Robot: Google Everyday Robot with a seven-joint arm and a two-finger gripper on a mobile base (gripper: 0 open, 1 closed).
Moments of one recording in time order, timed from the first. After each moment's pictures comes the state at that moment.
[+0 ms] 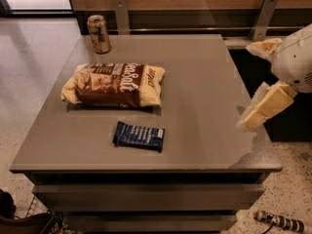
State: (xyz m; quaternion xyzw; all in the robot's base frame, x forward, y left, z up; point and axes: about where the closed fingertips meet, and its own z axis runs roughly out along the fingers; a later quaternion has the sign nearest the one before) arm 0.465 -0.181 0.946 -0.58 0.73 0.08 0.34
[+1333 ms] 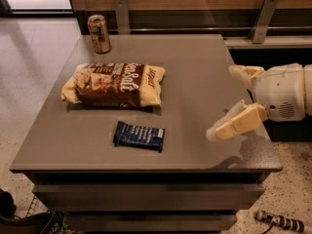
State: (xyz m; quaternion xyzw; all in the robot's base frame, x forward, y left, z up) arm 0.458 -0.136 0.917 -0.48 0.72 0.23 0.44
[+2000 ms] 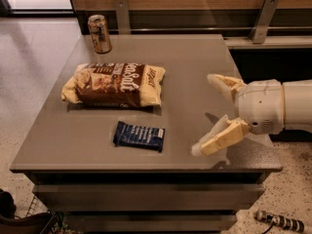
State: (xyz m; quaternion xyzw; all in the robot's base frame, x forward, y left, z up) arm 0.442 -0.097 0.904 -0.52 0.66 0.28 0.47
